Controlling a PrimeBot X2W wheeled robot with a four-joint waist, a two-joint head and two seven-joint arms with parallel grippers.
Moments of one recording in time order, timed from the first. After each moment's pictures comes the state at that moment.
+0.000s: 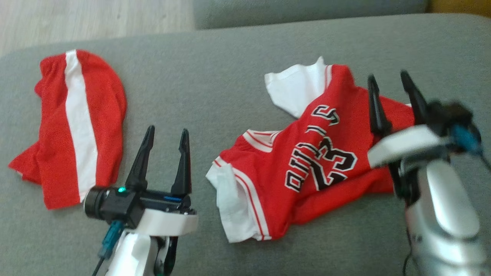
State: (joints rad) left arm -0.14 0.05 -0.27 0.12 -0.19 -0.01 -0.26; right arm -0.36 -0.05 0.03 0.32 0.09 0.13 -0.10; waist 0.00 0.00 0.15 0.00
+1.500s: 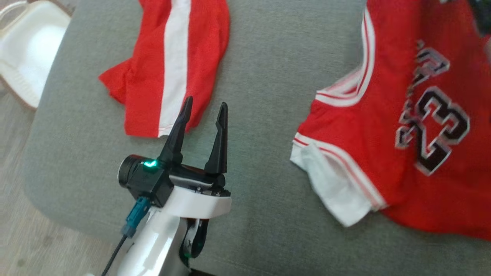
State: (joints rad) left arm -0.29 0.05 -0.46 0.10 -0.32 0.05 -0.26; right arm -1.27 -0.33 0.43 0.99 0.20 0.13 -0.10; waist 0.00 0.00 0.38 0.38
